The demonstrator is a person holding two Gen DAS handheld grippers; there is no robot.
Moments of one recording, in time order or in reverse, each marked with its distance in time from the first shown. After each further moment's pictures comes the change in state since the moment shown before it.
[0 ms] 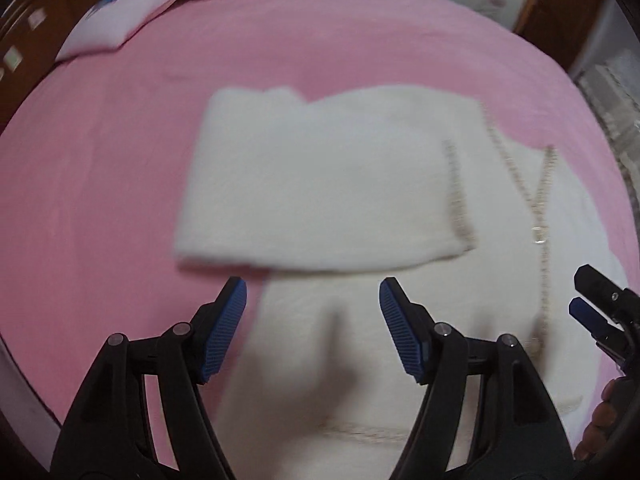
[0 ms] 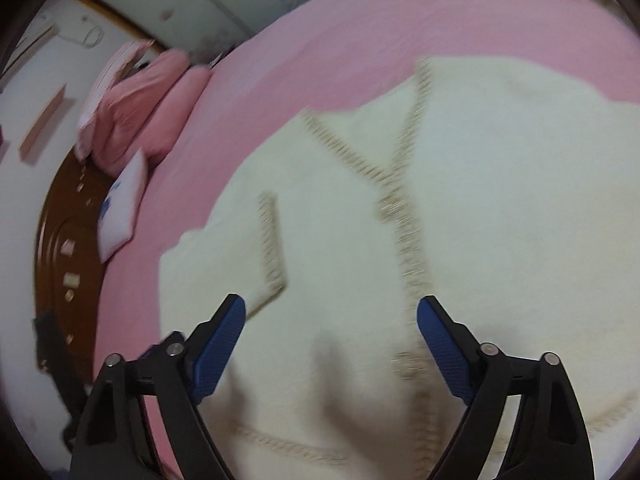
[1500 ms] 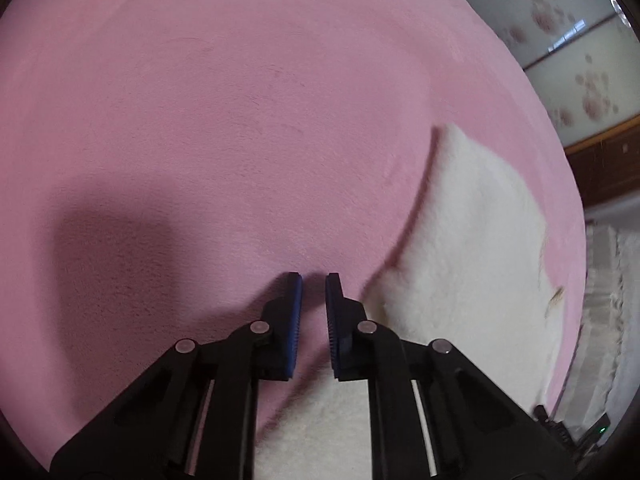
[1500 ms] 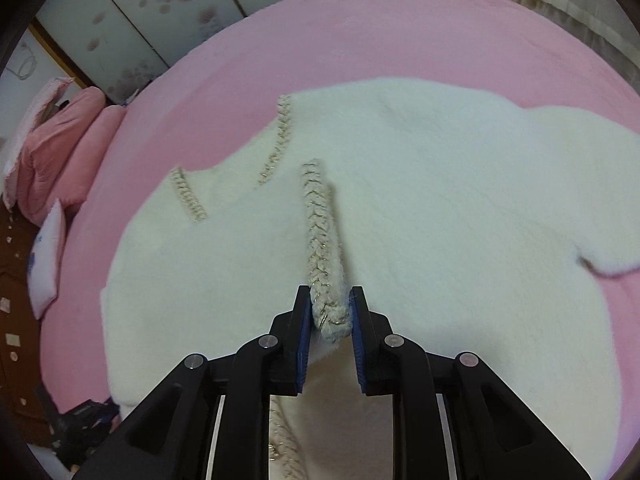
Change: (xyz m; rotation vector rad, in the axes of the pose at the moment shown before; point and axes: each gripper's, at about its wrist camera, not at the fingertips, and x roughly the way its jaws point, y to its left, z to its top) left arm 0.097 0.147 -0.010 -0.519 0.073 -0.193; right arm -0.098 -0.120 0.064 0.124 -0.149 -0.363
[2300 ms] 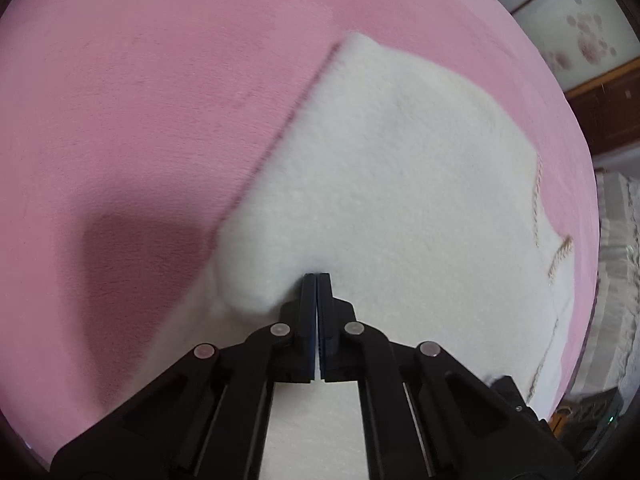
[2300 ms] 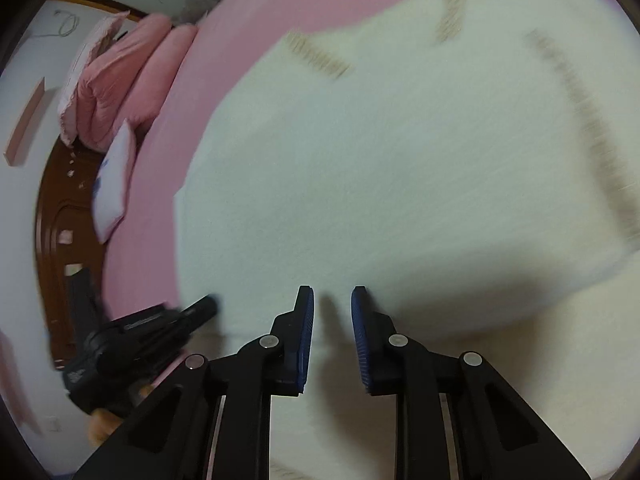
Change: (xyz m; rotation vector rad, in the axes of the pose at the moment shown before) left arm 0.014 -0.047 -0.041 0.116 0.114 0.051; right arm -0.003 0.079 -0.041 -0.097 0.269 0.319
